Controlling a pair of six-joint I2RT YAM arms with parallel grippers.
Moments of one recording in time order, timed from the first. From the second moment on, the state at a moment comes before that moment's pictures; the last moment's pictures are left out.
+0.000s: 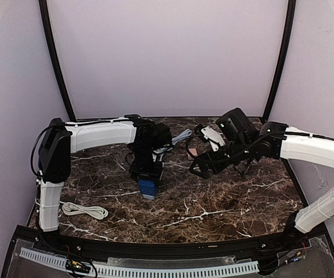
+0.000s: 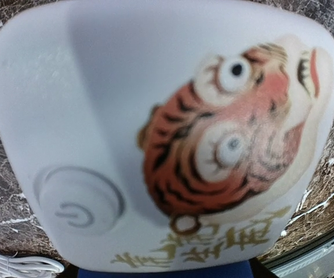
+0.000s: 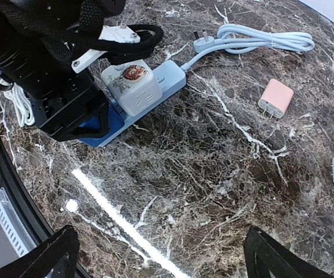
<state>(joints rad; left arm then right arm) -0.85 2.13 1.78 -1.23 0.09 -0.66 0.90 1.36 1.13 -0.62 -0.04 0.24</state>
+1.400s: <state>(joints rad) -0.87 2.14 1.82 -1.25 -0.02 -0.70 0.90 1.33 1.12 -0.62 -0.04 0.22</state>
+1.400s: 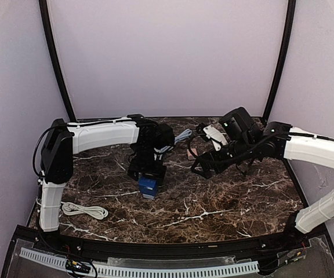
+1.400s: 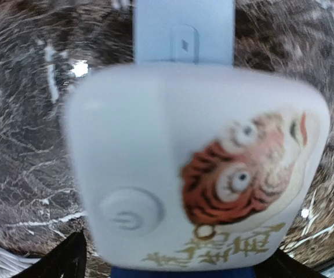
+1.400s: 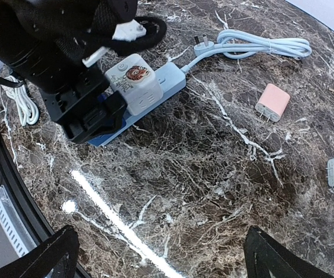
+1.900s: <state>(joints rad) -0.86 1.99 1.92 -1.33 -0.12 -0.73 0.90 1.33 1.12 -0.62 -0.01 0.24</state>
